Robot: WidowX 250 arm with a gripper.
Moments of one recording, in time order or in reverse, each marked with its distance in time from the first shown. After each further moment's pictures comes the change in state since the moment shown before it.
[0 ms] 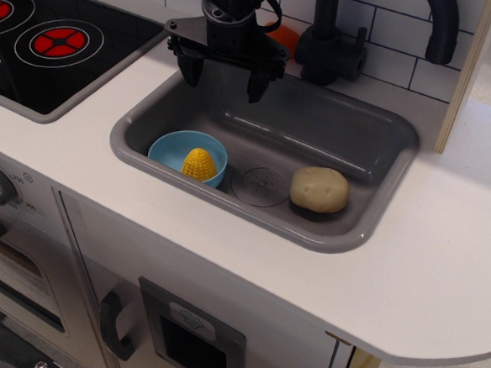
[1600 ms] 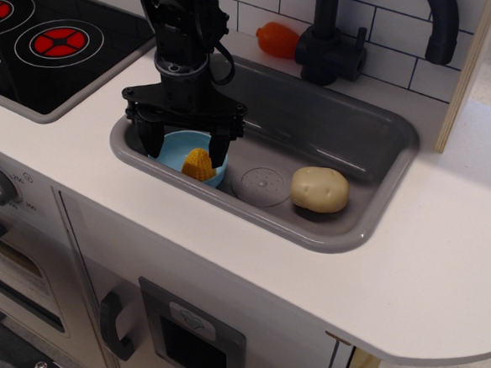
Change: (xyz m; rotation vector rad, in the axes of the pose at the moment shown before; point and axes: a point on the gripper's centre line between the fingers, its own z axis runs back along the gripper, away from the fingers) arm -0.064 0.026 -0.022 -0.049 0.263 0.107
